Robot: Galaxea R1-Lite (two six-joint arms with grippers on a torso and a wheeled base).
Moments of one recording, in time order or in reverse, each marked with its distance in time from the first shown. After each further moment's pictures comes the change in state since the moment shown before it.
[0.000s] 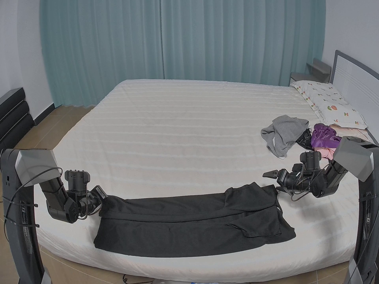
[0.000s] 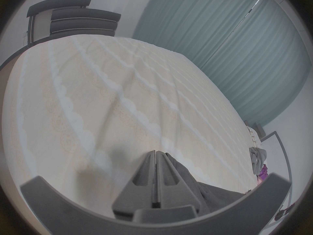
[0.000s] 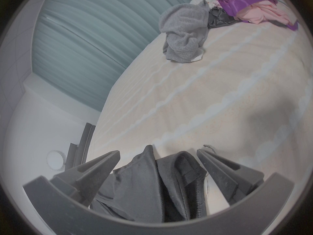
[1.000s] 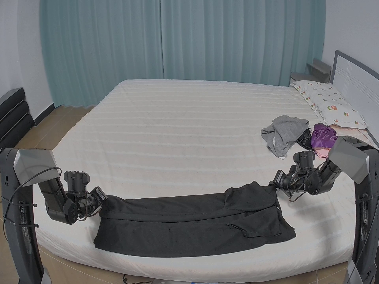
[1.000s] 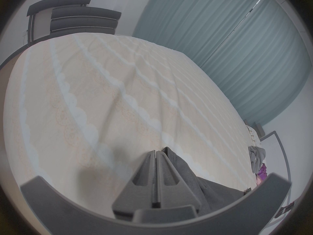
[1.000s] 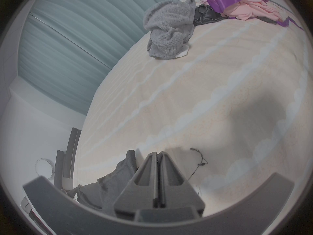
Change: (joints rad) left arm 0.000 -0.016 0.031 -0.001 -0.009 -0.007; right arm 0.027 0.035 -0.091 0.129 -0.147 0.027
